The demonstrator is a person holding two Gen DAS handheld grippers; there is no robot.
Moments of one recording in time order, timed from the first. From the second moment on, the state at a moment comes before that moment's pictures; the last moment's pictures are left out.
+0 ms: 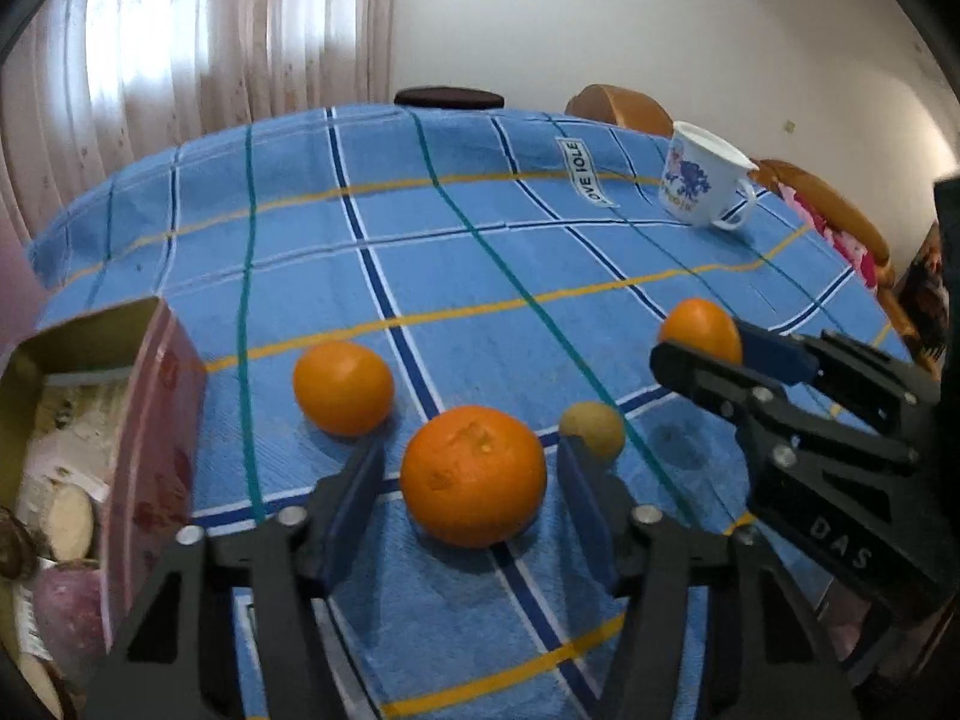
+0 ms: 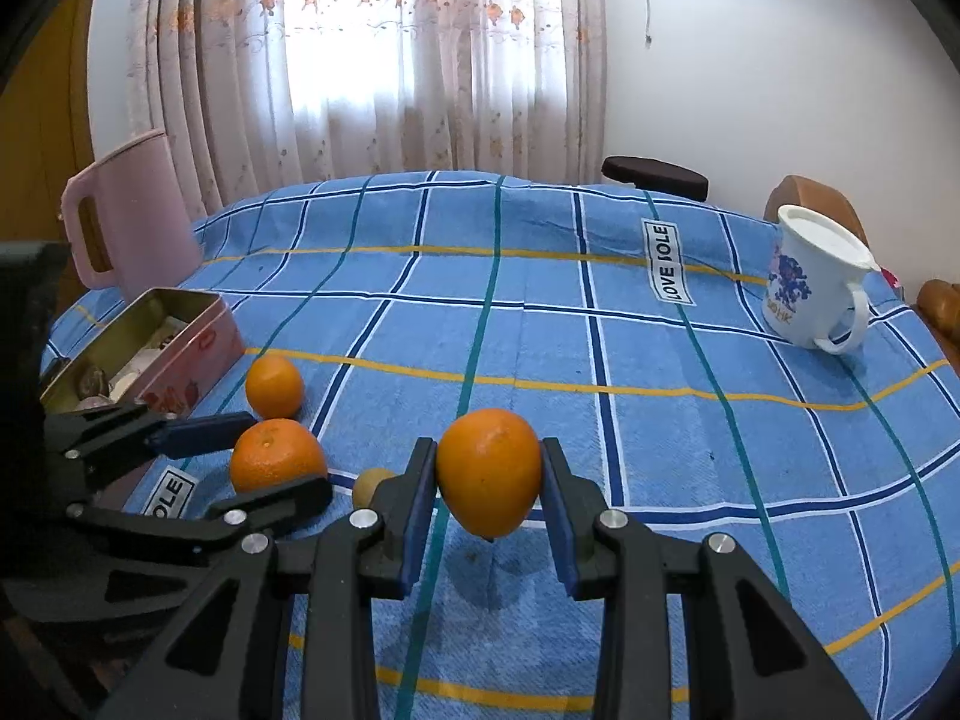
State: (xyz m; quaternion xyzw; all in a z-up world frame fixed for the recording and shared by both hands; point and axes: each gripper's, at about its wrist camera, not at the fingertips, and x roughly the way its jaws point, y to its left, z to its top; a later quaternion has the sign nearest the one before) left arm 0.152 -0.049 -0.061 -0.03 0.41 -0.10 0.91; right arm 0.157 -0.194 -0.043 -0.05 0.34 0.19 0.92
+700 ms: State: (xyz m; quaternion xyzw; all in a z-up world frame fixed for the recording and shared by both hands) left arm 0.119 -0.038 -0.034 -0.03 0.30 -0.06 0.95; right arm 0.139 -0.201 -0.030 -0.03 0.28 0.24 0.93
